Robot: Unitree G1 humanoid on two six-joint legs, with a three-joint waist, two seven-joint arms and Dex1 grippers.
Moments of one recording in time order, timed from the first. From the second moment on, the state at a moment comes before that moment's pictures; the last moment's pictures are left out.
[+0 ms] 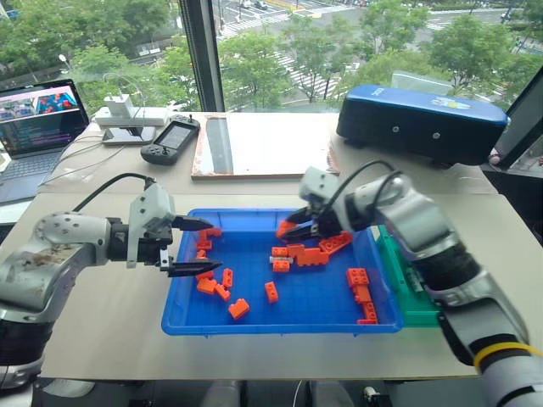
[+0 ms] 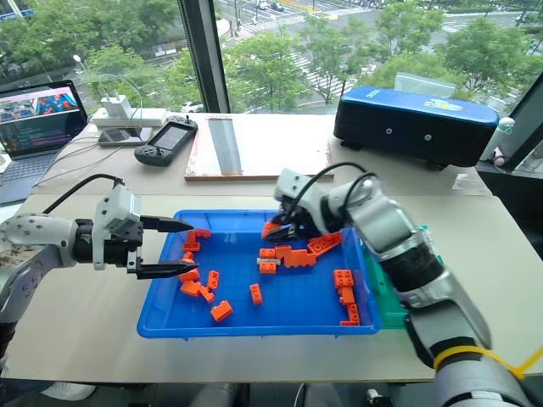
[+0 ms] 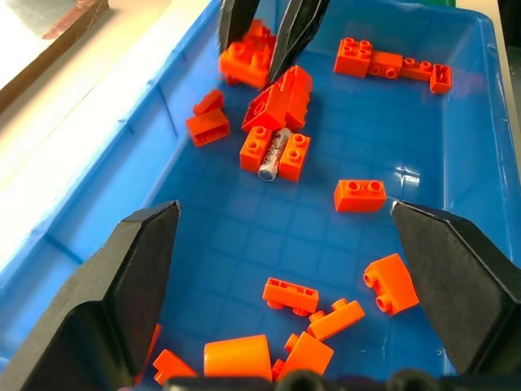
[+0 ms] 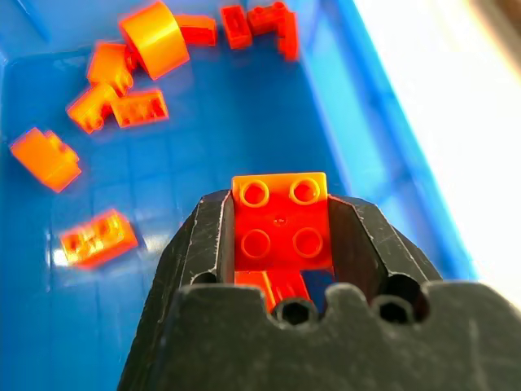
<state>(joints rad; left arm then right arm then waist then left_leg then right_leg) -0.42 0.97 0.07 -0.26 -0.55 0.61 -1.19 -0.88 -0.73 0.36 -0.04 0.17 0.79 1.14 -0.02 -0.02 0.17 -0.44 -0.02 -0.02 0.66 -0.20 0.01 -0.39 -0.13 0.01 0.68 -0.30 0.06</state>
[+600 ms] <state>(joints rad) -0.46 0.94 0.02 -0.22 -0.53 0.58 -1.23 -0.87 -0.69 0.37 -0.11 0.14 0.81 1.10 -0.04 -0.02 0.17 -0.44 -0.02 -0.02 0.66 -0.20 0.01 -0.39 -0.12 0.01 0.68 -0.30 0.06</state>
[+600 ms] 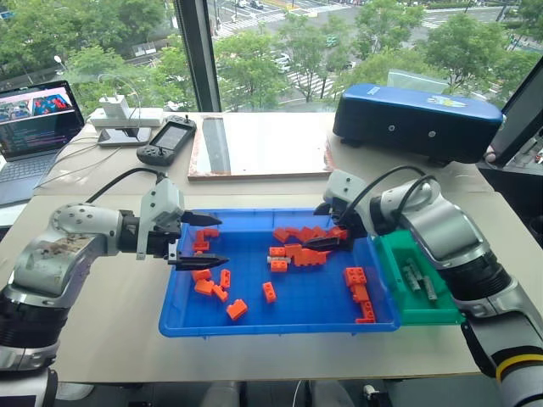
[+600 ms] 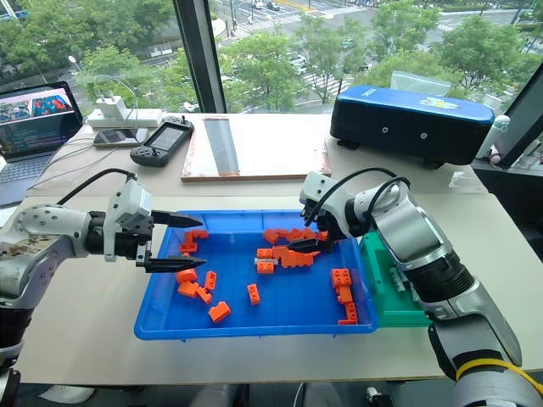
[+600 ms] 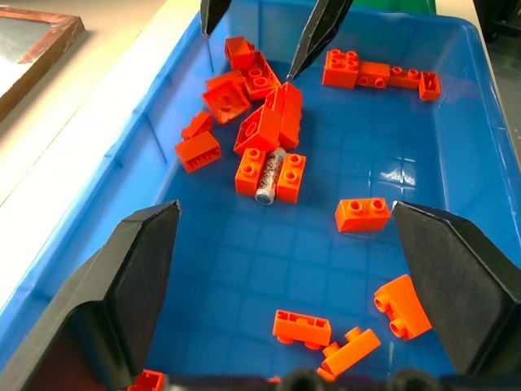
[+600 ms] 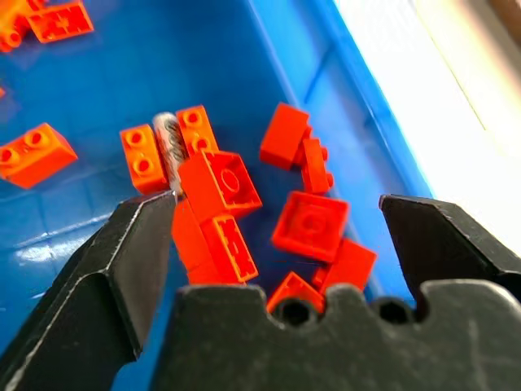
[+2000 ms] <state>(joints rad) -0.41 0.99 0.06 -0.26 -0.54 0.61 -1.20 -0.82 -0.61 0.48 -0.15 0.19 0.85 1.13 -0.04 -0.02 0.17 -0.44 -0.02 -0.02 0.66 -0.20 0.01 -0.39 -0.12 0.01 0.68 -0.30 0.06</state>
